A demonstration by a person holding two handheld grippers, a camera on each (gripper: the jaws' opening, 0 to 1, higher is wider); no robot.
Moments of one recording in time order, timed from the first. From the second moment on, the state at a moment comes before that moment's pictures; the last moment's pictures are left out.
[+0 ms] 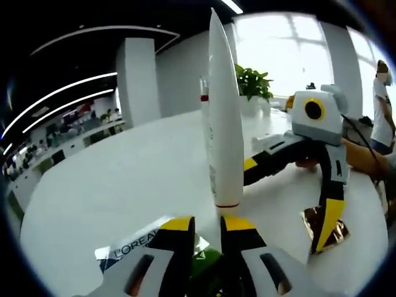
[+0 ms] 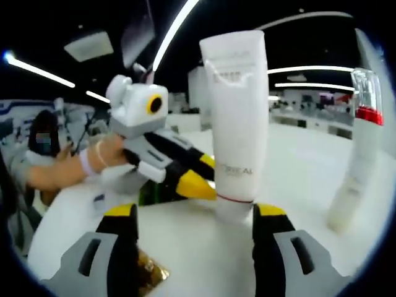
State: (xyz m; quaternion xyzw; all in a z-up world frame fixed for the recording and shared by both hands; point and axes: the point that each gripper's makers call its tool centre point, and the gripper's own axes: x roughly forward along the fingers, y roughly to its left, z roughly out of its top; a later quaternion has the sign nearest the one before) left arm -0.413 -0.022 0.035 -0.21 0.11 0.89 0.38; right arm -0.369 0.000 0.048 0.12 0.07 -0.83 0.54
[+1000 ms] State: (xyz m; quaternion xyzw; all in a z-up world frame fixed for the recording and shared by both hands) left arm -0.403 -0.026 0.034 -0.24 0.16 0.88 0.37; right arm -0.393 0.018 0.042 0.11 0.10 -0.87 0.47
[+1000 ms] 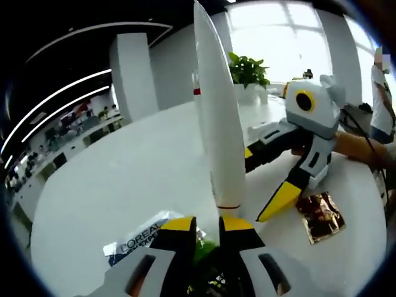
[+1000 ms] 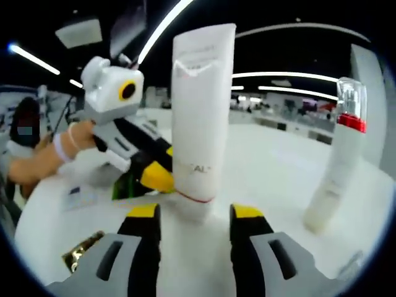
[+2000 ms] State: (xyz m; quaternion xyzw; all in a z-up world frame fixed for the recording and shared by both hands) left arm -0.434 -0.044 0.064 -0.16 0.12 0.94 0.28; right arm -0.411 0.016 0.034 0.13 0.11 -0.89 0.41
